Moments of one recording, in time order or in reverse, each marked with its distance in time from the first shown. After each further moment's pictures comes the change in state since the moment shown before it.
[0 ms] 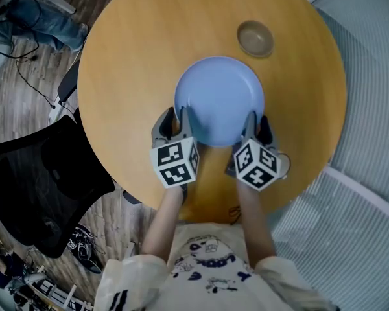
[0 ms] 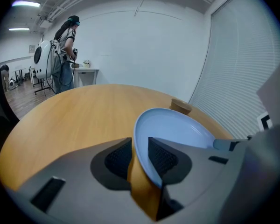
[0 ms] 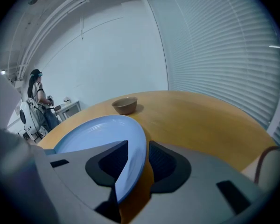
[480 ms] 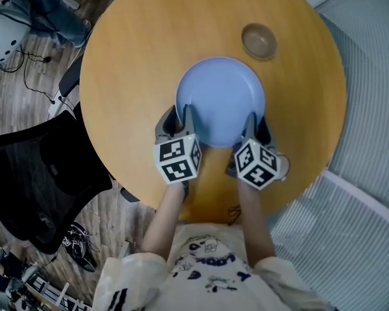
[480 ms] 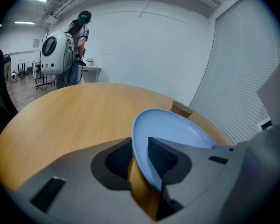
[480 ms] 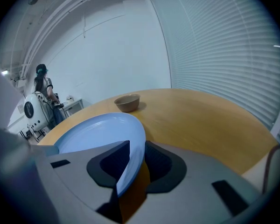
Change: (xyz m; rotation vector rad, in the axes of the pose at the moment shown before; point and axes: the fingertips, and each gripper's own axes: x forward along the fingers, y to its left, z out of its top) left arm 0.006 -0.001 -0.003 -0.055 -0.017 -0.015; right arm 0.004 0.003 -0.006 -0.020 0.022 0.024
